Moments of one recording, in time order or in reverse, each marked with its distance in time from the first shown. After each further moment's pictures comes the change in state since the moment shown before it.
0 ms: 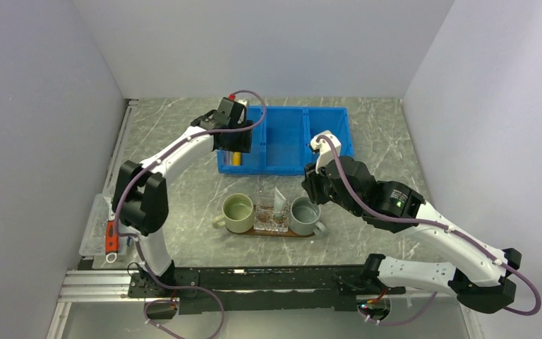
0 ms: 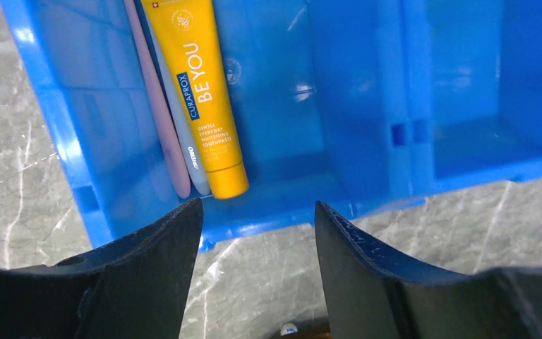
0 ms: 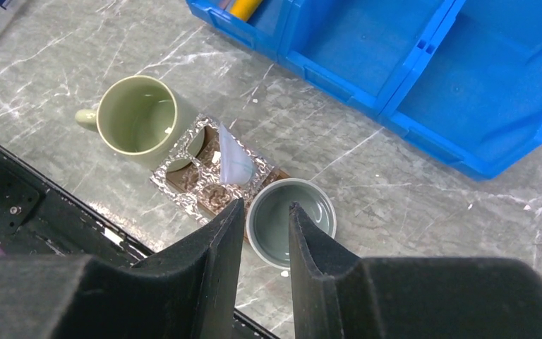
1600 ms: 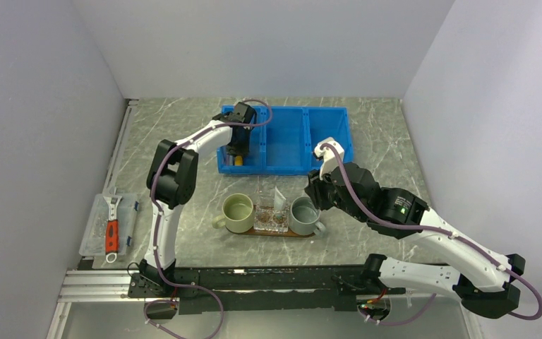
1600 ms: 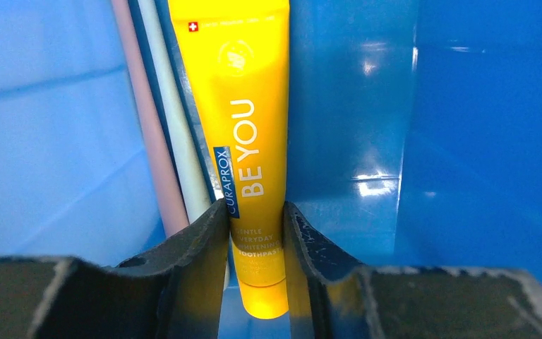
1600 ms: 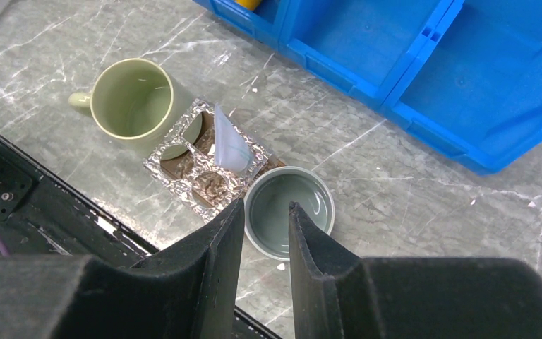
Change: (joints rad) left arm 0.024 0.381 0.233 -0.071 -0.102 -0.037; right arm -0.002 -0.068 -0.082 0.019 -0.021 -0.014
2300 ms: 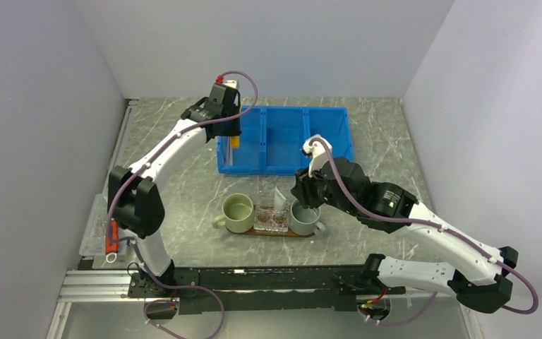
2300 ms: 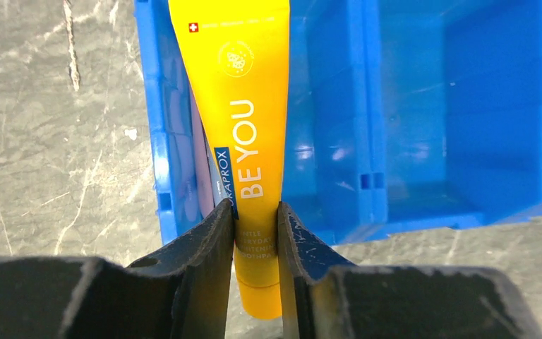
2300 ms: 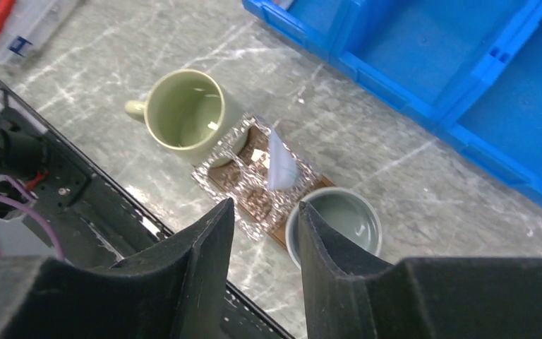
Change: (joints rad) left arm 0.000 -0.403 -0.109 0.042 0.007 -0.019; right arm -0.002 0.068 0.025 0.054 -0.104 0.021
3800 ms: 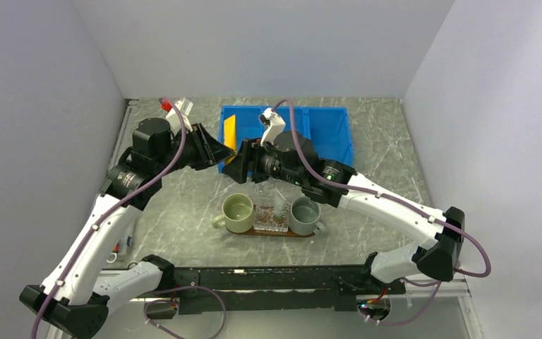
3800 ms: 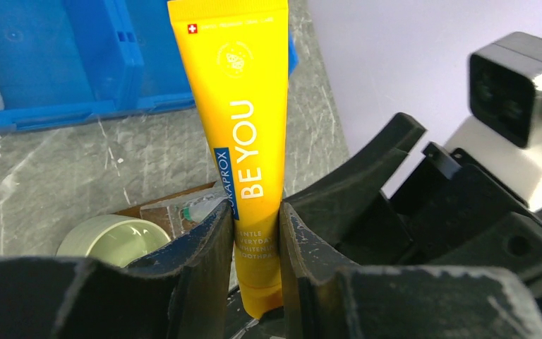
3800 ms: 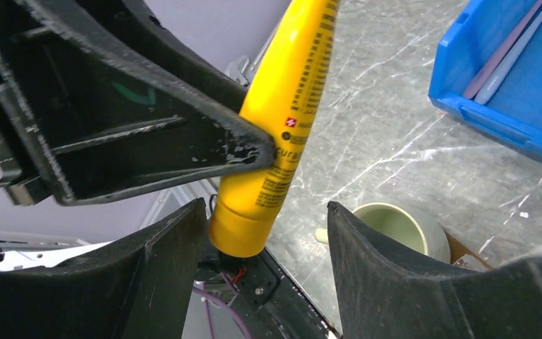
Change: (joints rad) left arm 0.037 -0.786 -0.431 0.063 0.510 -0.367; right arm -0.001 0.399 0.182 0.468 -0.232 0.381
